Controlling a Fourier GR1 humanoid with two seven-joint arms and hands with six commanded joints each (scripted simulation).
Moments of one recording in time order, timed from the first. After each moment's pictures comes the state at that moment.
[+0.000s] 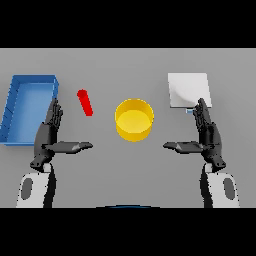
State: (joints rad) left arm 0.00 0.00 0.00 -1.57 0.00 0.00 0.00; right arm 0.00 0.00 0.00 -1.57 0.00 0.00 0.00
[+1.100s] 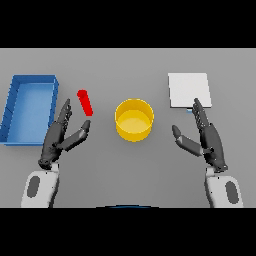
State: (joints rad) left arm -0.02 0.03 -0.09 -1.58 -0.15 0.01 0.07; right arm 0.04 -0.07 0.08 -1.65 0.12 0.03 -0.06
